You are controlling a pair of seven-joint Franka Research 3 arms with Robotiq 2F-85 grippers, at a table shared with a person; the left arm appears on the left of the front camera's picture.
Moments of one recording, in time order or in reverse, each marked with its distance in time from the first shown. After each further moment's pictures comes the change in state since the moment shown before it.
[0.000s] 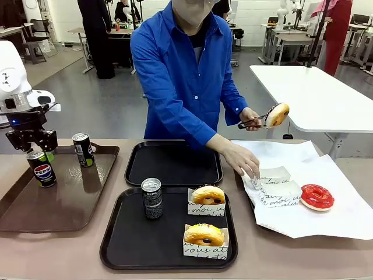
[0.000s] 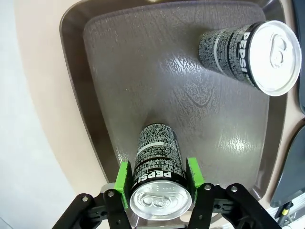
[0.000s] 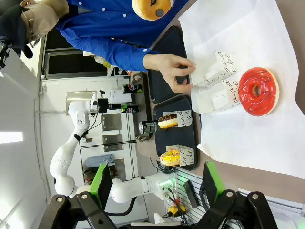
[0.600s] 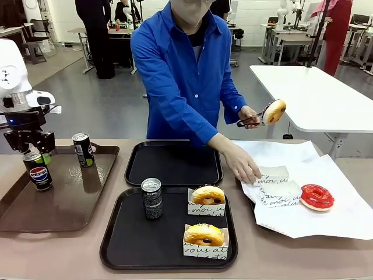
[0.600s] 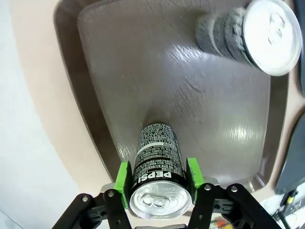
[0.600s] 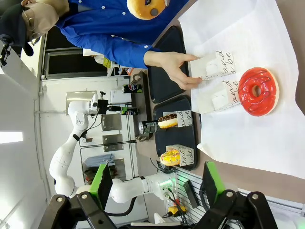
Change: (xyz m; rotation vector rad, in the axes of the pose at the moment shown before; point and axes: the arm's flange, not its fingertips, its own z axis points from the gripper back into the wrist) left arm -0.009 -0.006 0.007 0.001 0.054 -0.057; right arm 0.000 0.000 0.000 0.000 0.000 0.000
